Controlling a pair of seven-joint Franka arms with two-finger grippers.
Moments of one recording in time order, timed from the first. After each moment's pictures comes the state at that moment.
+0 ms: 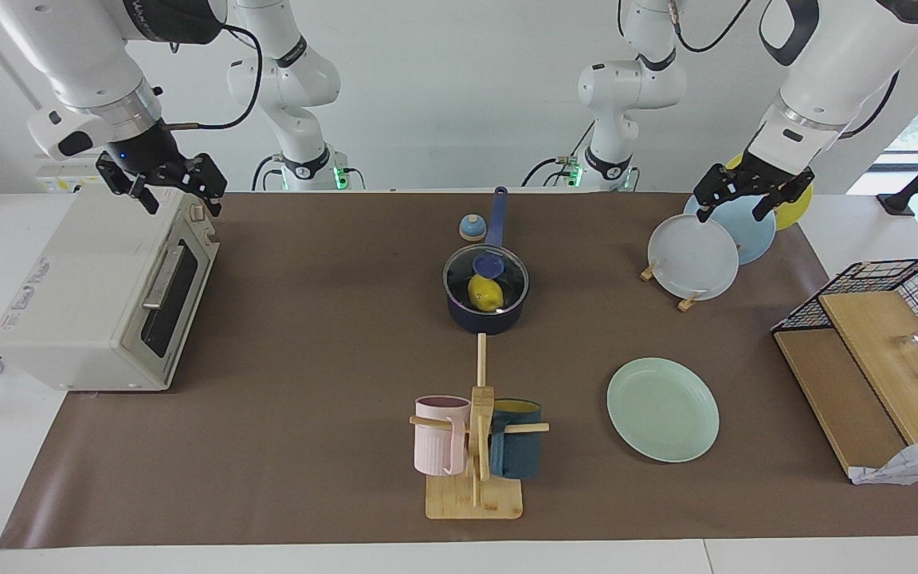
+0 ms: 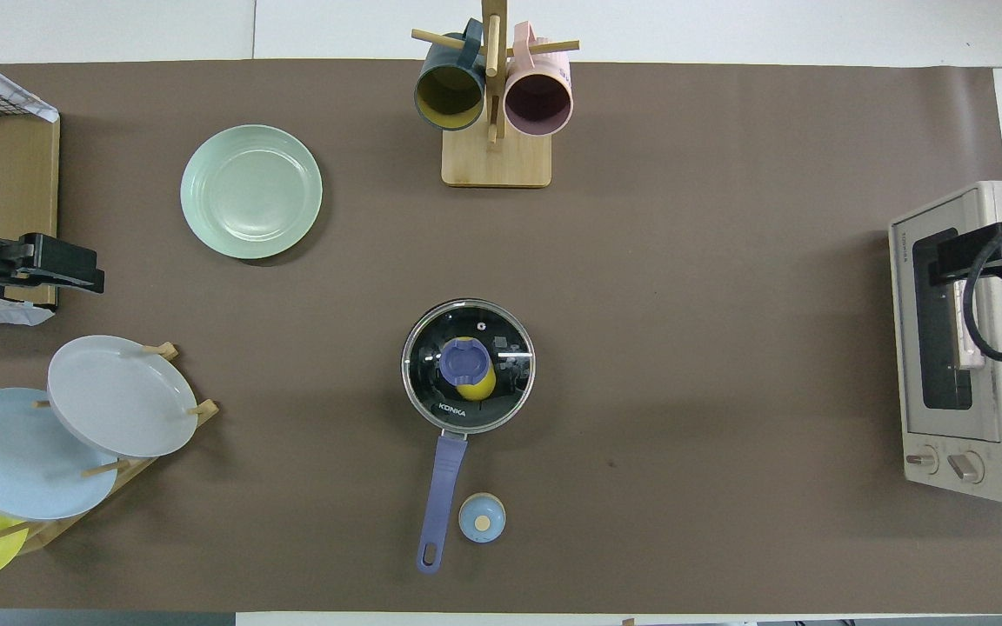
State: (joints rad) left arm -0.06 -0.04 -0.03 -1.63 -0.03 1.56 -0.05; right arm 0.02 -0.02 -0.06 -1.57 -0.01 1.50 0.03
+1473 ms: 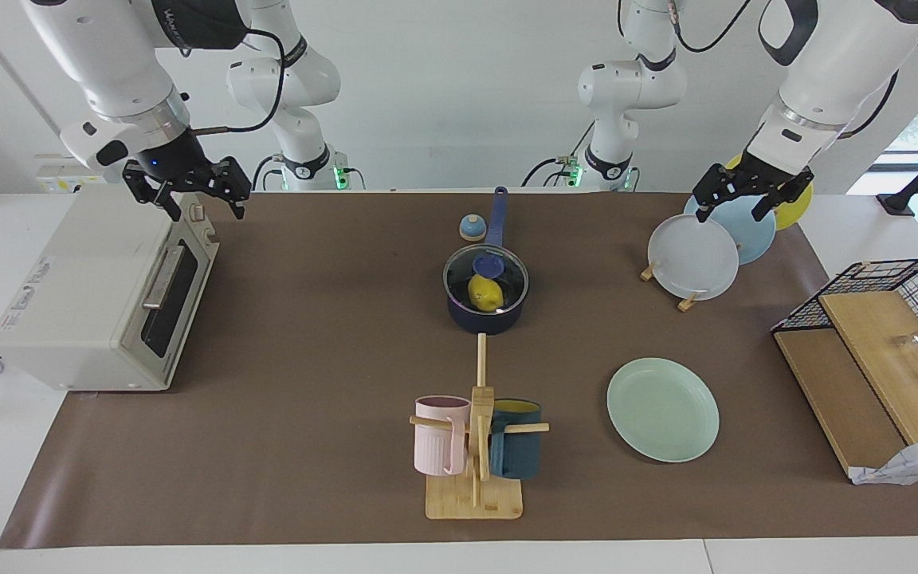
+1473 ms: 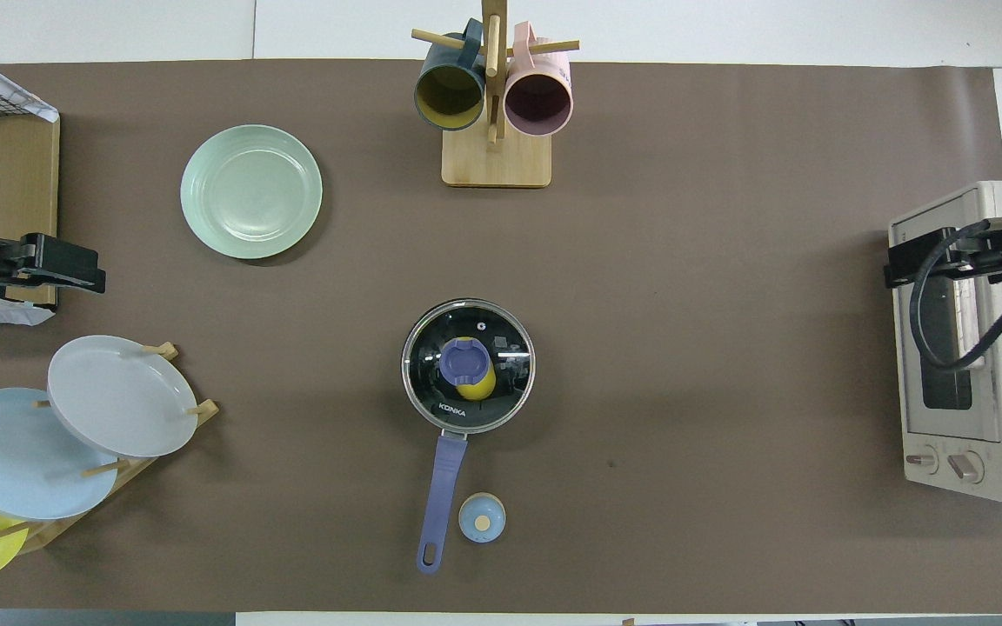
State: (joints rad) left arm -0.06 -0.04 -0.04 -1.63 -0.03 1.56 -0.05; right arm 0.08 0.01 -0.05 -1.57 0.00 1.52 0.00
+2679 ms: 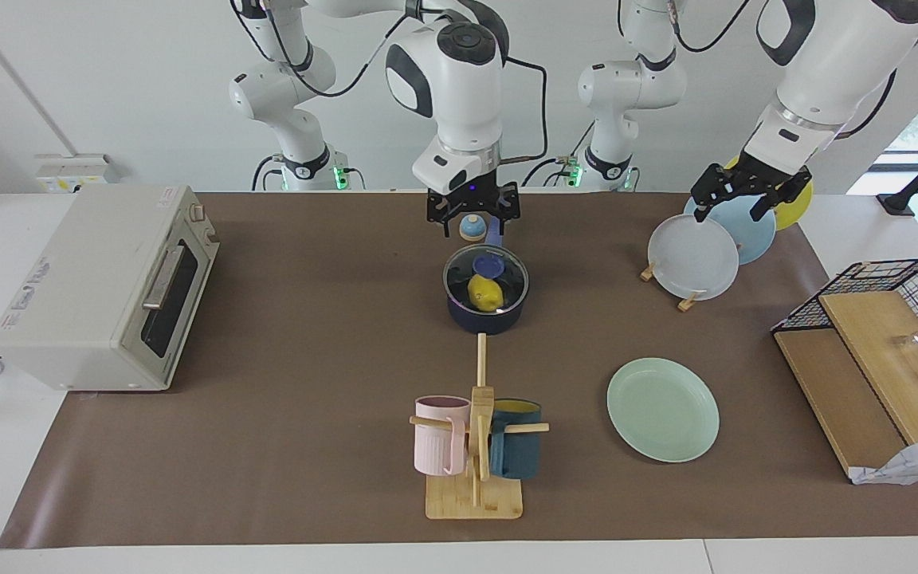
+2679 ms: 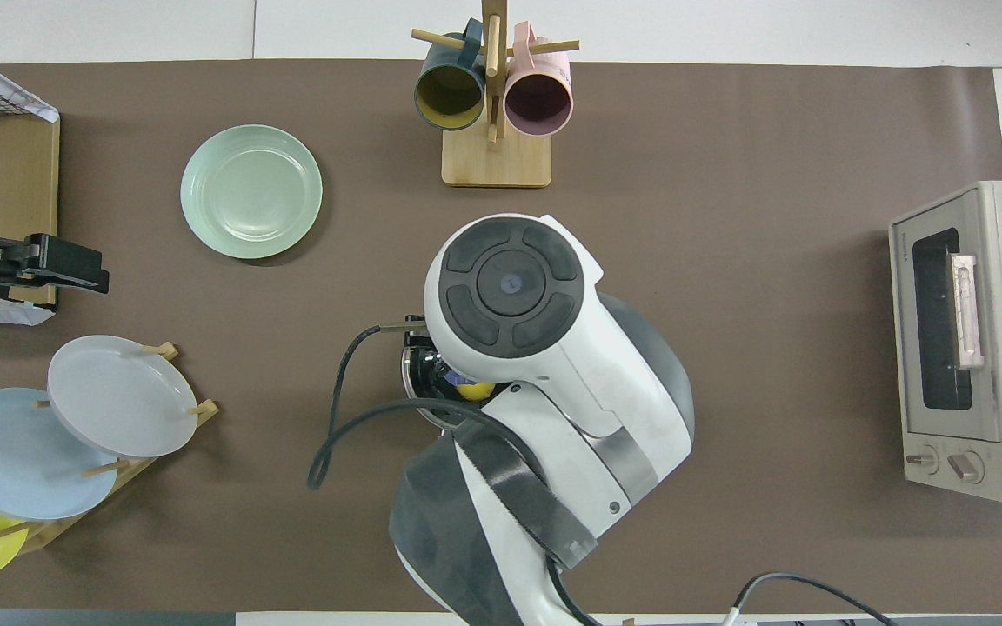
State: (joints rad) left arm -0.06 -0.04 -0.04 -1.63 -0.03 1.56 -0.05; right arm 0.71 0.25 -0.03 -1.53 0.07 1.84 0.72
